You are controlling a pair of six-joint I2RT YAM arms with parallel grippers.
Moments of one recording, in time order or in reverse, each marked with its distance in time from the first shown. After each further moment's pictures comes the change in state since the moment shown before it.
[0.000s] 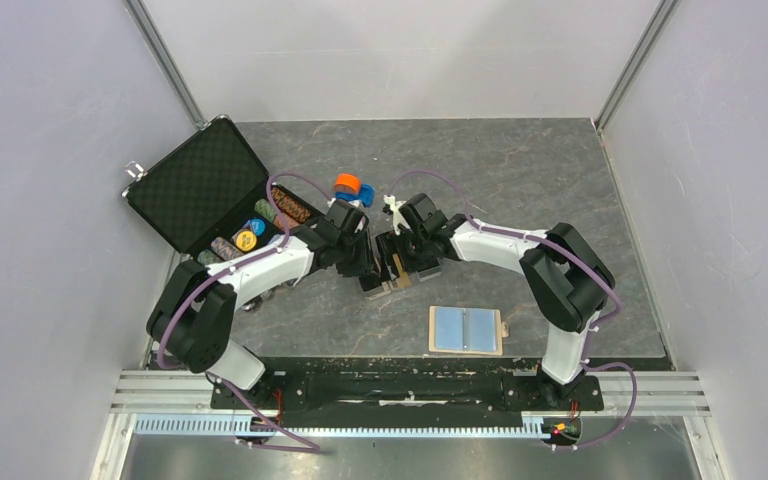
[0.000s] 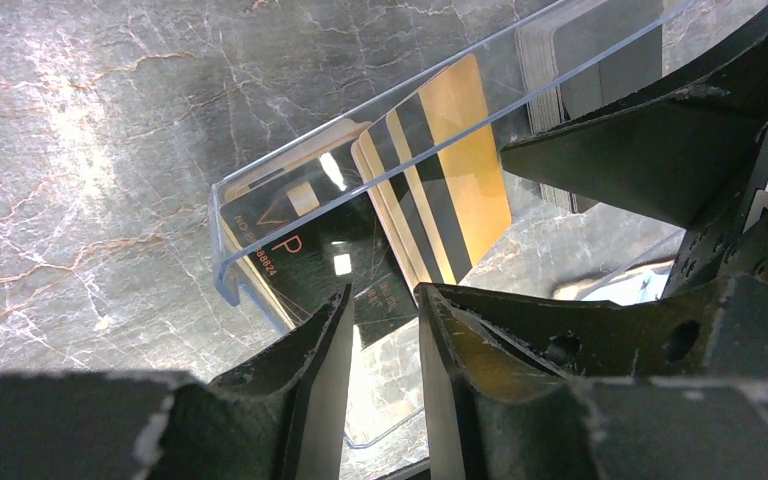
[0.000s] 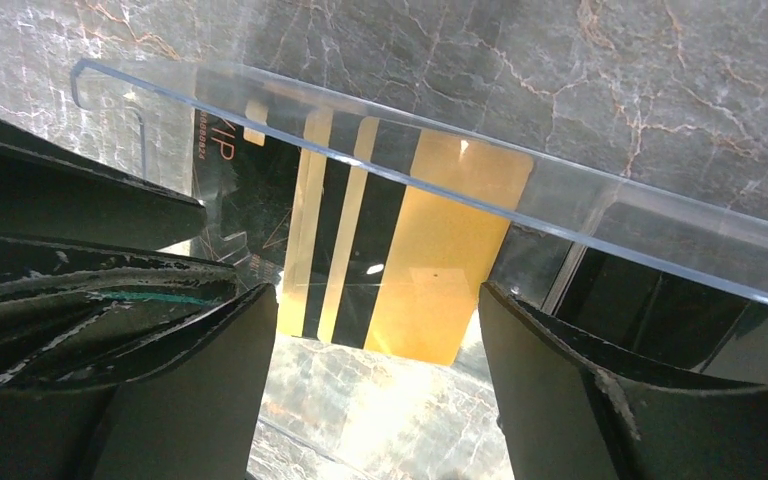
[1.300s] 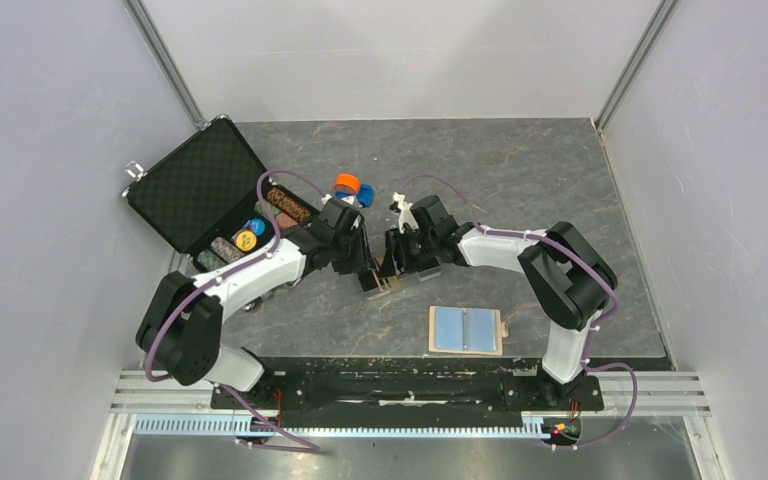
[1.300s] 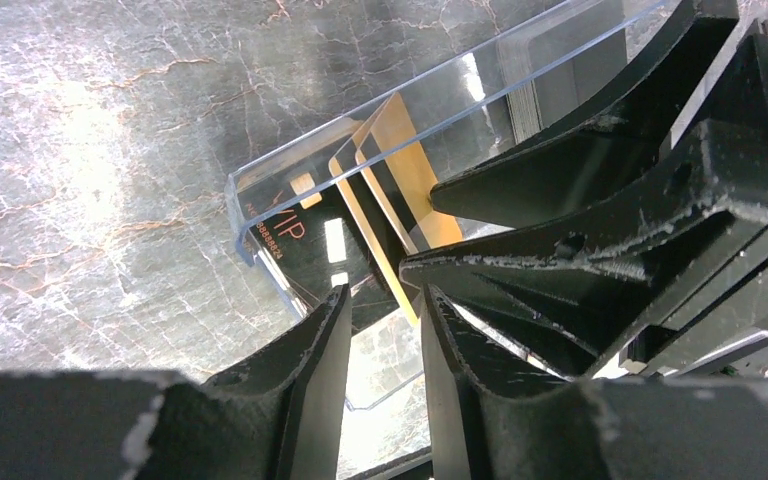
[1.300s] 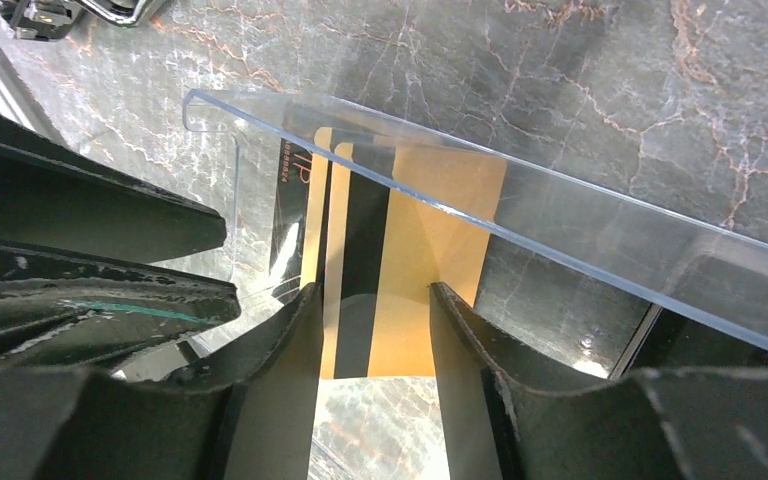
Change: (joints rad) left arm -0.001 -0.063 0.000 -0.024 -0.033 -0.001; right arm -0.033 0.003 -0.113 0.259 -0.205 0.123
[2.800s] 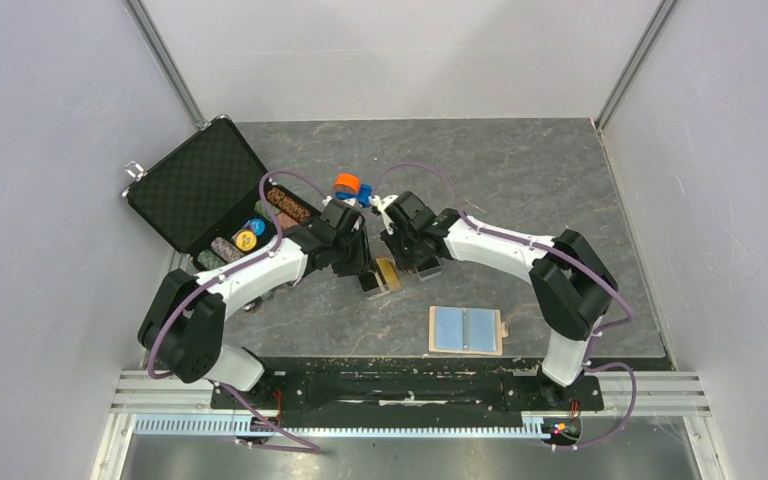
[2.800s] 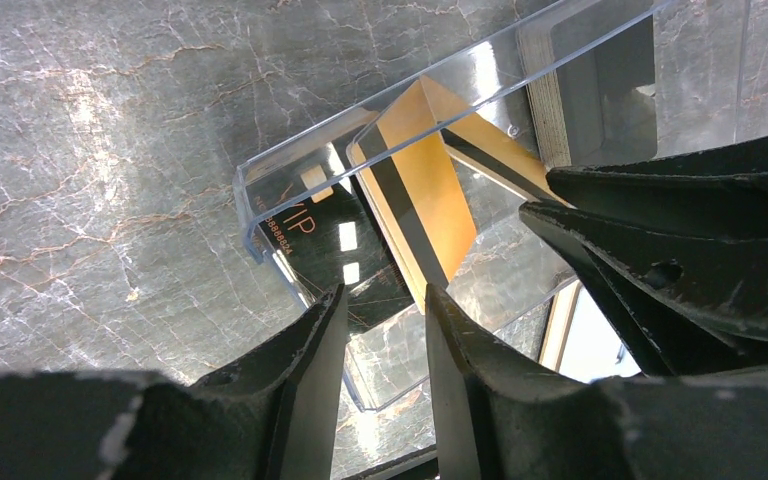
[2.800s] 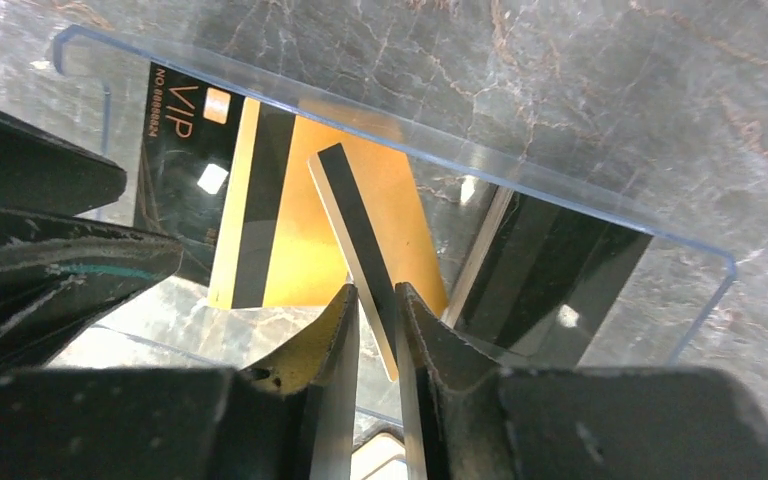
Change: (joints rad) left arm -0.001 0.005 0.000 -0.021 -0.002 0.009; right arm 0.095 -0.050 0.208 -0.431 0.430 -0.270
